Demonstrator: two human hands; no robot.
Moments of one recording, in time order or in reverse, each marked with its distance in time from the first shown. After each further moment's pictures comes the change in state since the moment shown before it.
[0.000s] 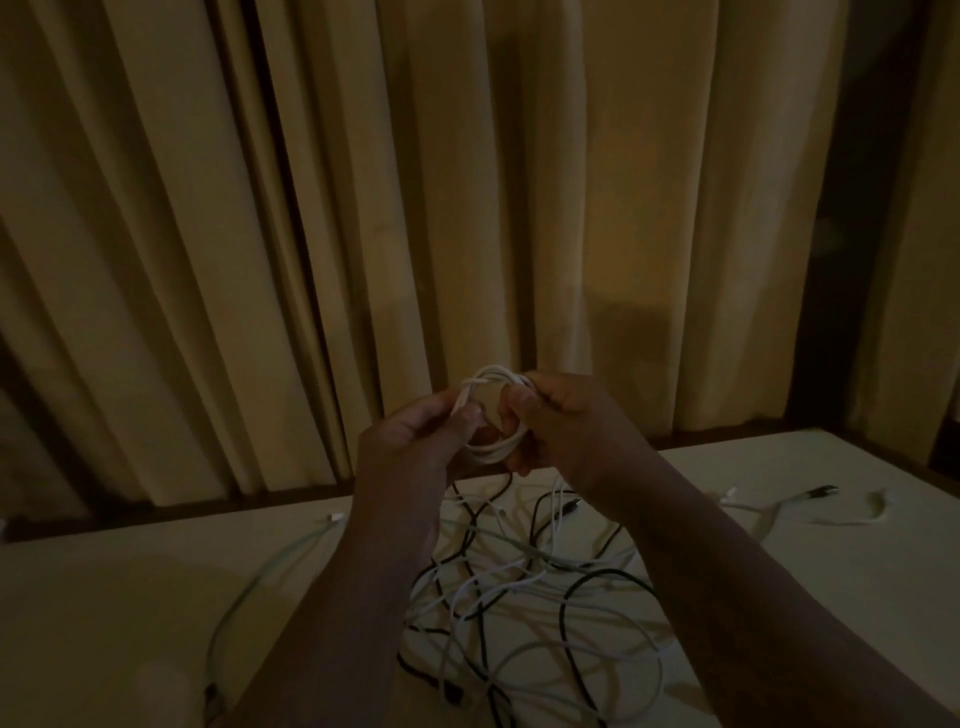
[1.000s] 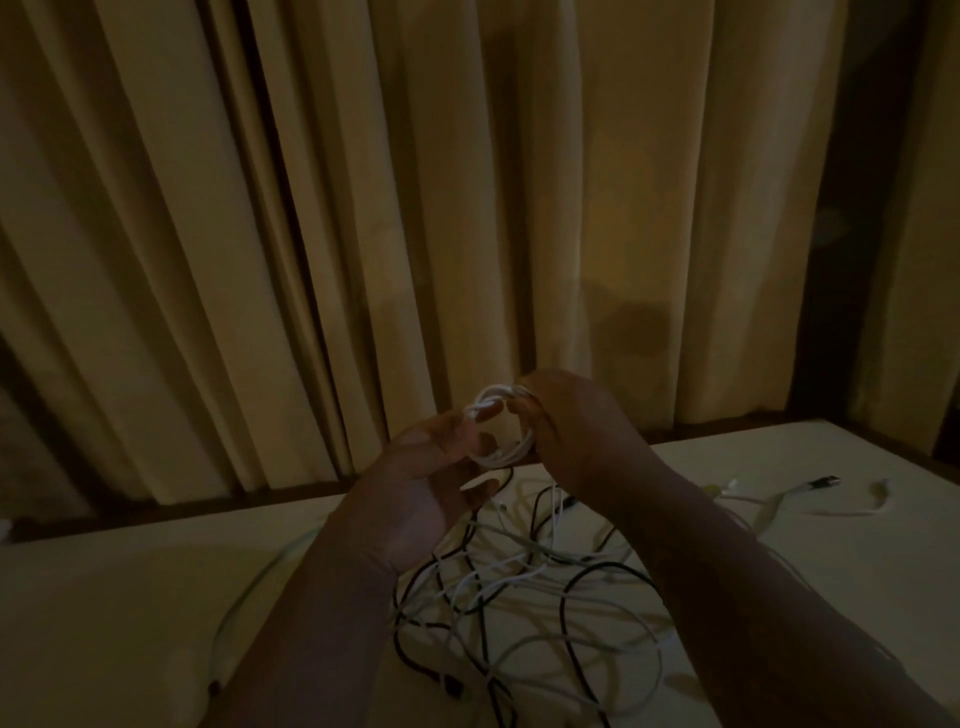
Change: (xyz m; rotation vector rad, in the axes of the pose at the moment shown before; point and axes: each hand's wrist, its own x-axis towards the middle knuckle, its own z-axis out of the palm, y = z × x) left_hand 0.008 -0.008 -0.016 -0.225 -0.329 -0.326; right_hand 0.004 0.004 -0.008 -0.760 0.032 -0.145
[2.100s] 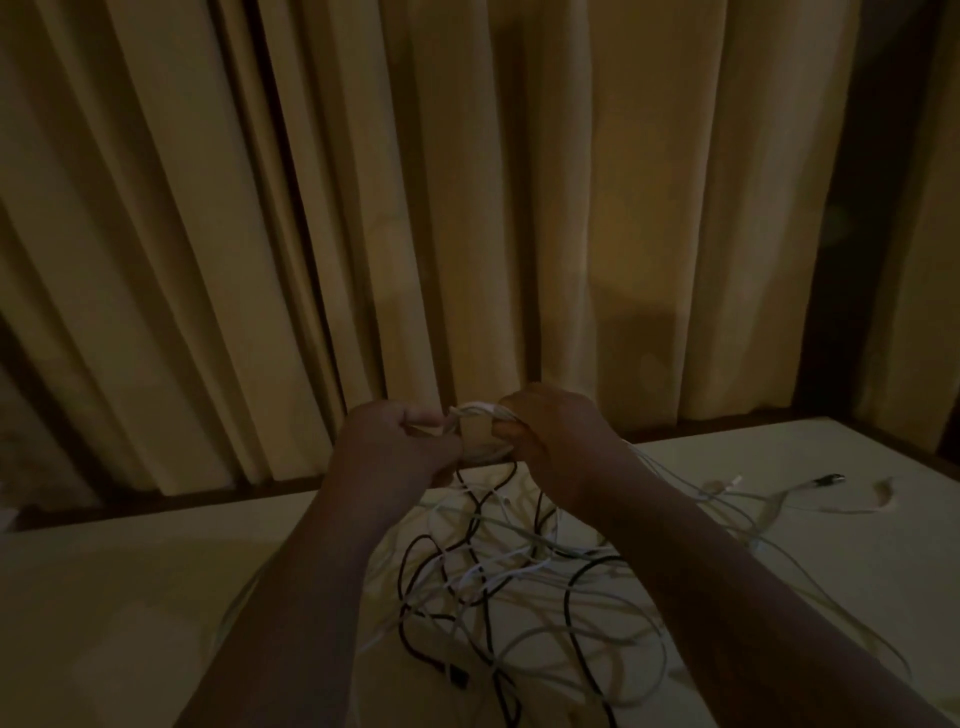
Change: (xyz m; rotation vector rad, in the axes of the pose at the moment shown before) left_hand -0.005 0.020 -0.006 0.821 0.504 0.123; right_hand -0.003 -0.001 0.019 -0.009 -0.045 -0.102
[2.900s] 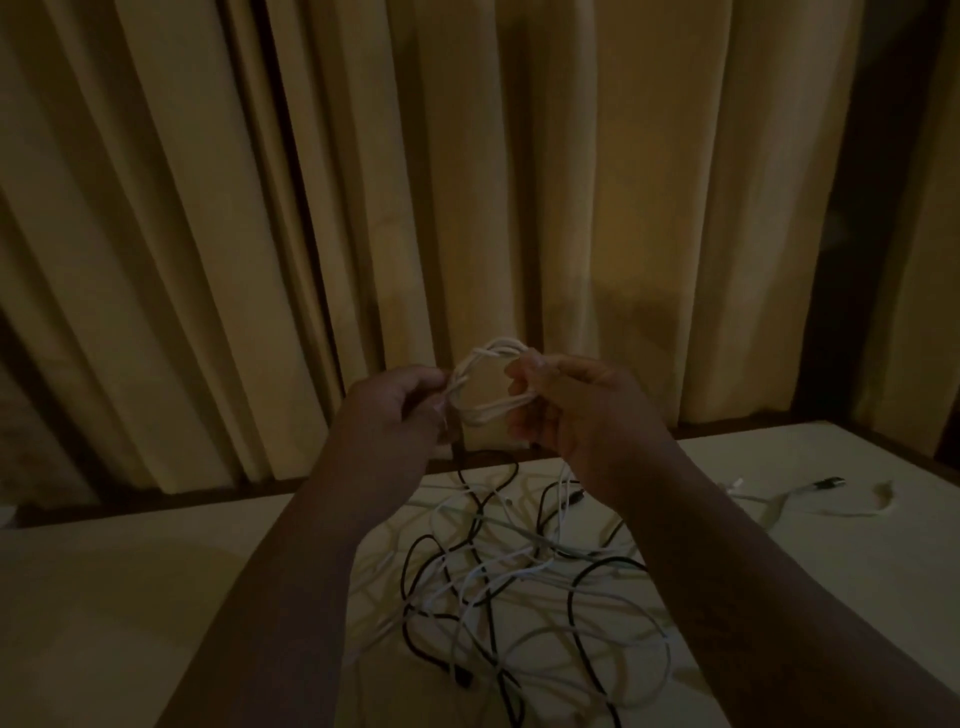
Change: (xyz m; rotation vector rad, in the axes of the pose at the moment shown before) left_hand -0.004 0.014 -0.014 0.129 -0.019 0.371; right_hand 0.001 -0.013 -0.017 1.269 0.134 0.336
